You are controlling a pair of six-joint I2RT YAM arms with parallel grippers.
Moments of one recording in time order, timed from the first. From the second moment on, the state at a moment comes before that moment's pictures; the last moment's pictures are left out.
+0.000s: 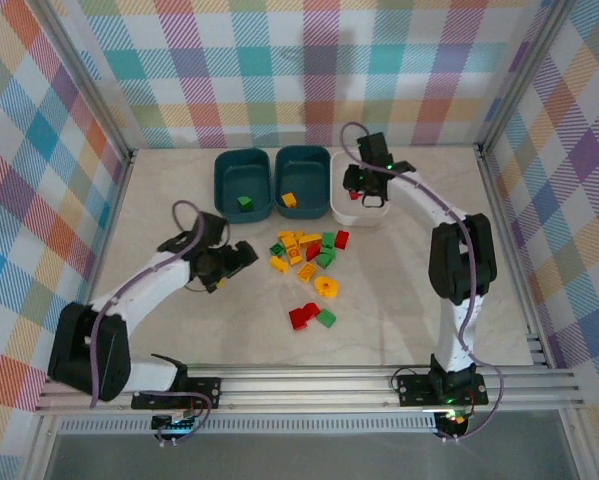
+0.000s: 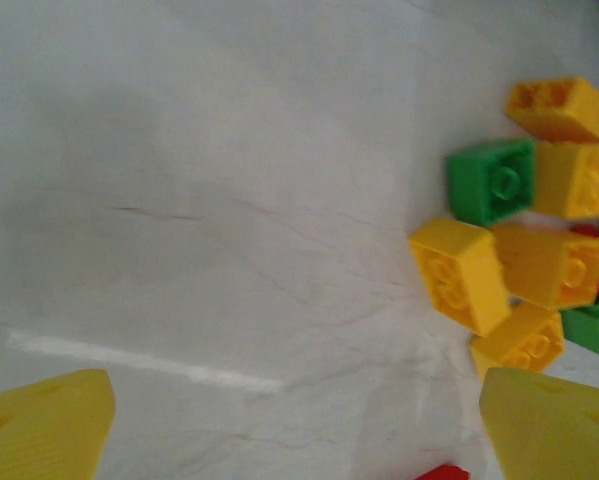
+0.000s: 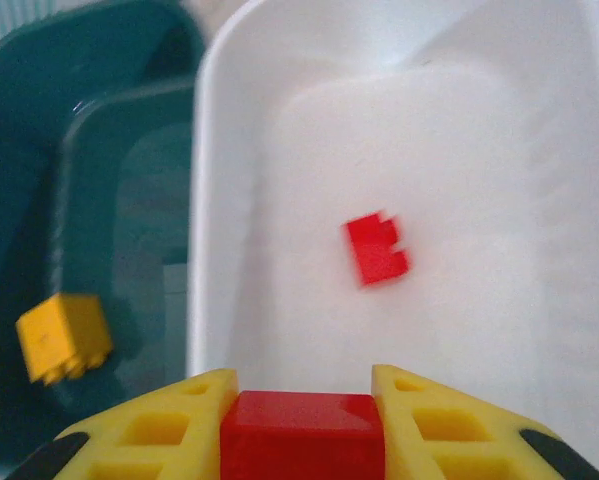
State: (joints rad) left arm -0.39 1.38 0.87 -0.61 0.12 -0.88; right arm 0.33 2.02 1.69 -0.52 0.01 0.46
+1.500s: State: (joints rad) left arm -0.61 1.71 1.21 -0.74 -0.07 -1.14; right arm 0.45 1.26 0.58 -0.03 0.11 0.56
